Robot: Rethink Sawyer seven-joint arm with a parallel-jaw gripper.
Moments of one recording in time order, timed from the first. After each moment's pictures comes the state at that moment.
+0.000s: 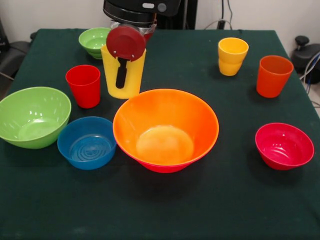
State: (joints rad) arm -0.21 -0.55 -0.12 1.30 -0.11 0.64 3.20
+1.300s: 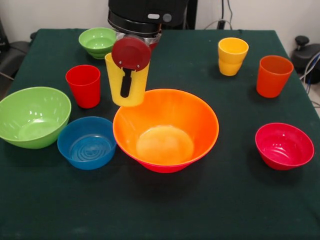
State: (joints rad) arm -0.21 -0.52 -0.10 1.26 -0.12 0.64 3.20
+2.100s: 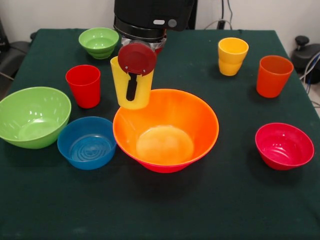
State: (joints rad) arm -0.21 -0.51 -0.09 1.26 -0.12 0.64 3.20
